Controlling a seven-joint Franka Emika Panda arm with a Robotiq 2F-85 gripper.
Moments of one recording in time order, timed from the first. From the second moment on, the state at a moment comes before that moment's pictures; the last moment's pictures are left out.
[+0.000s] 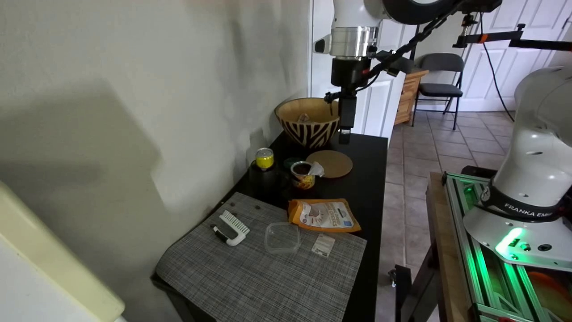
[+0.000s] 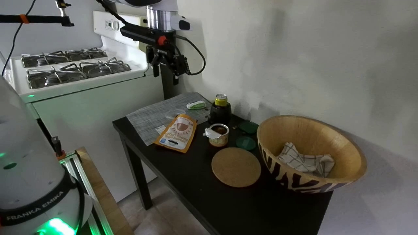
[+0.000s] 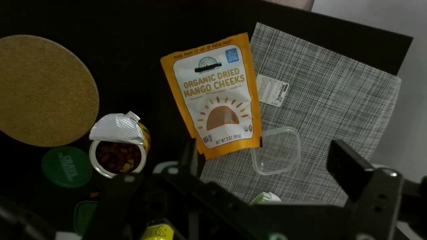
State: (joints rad) arm 0.13 -0.44 0.03 -2.57 0.10 2.15 -0.13
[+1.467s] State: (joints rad) arm 0.25 0.32 0.23 -2.22 -0.13 2.45 0.00
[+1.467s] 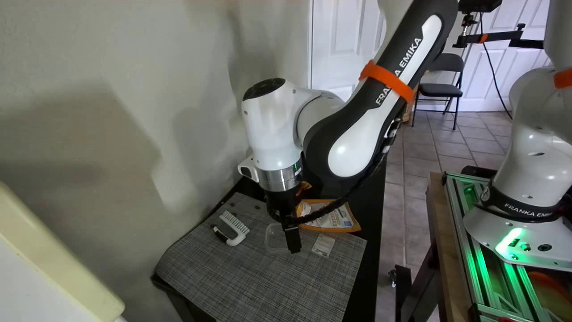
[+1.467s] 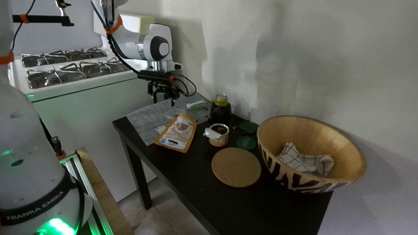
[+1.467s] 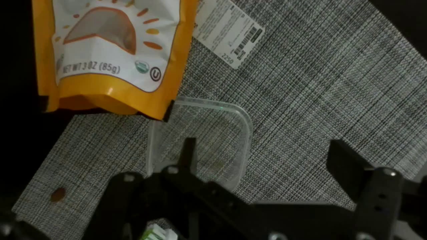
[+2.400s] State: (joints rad) arm 0.29 0.44 0.20 -2.17 -0.15 2.62 0.00
